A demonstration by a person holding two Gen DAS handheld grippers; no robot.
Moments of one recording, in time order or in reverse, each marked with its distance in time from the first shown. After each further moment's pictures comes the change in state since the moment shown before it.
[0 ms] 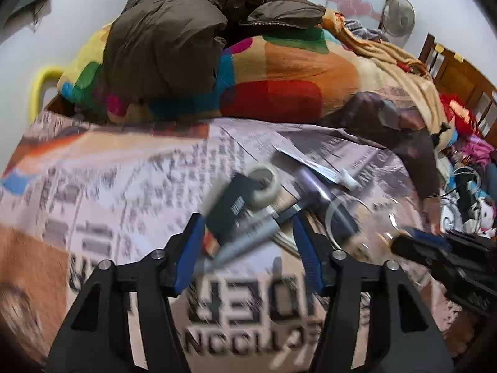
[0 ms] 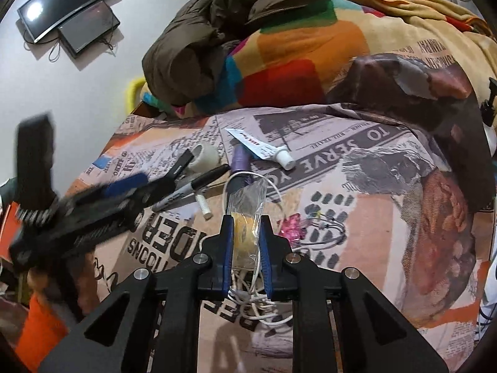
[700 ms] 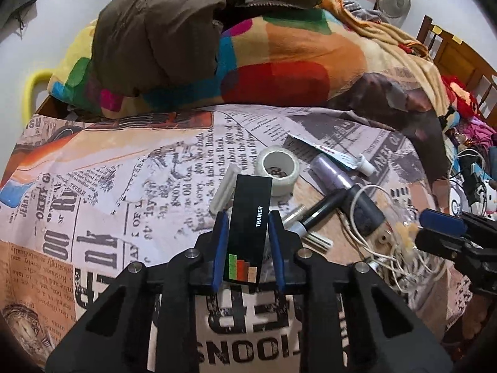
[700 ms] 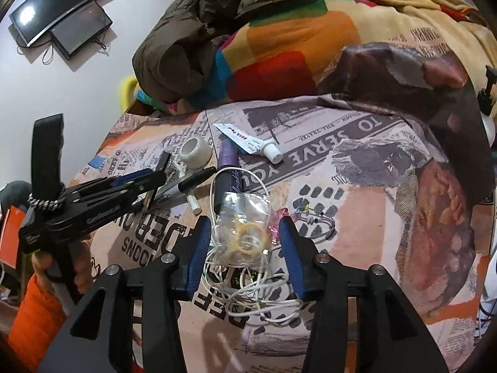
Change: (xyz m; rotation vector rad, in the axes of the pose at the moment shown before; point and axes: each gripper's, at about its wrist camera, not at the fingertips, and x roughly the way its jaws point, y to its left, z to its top) left arm 0.011 0.012 -0.004 0.048 0.068 -0.010; right arm 0.002 -0.013 -0.002 0.014 0.030 -0.024
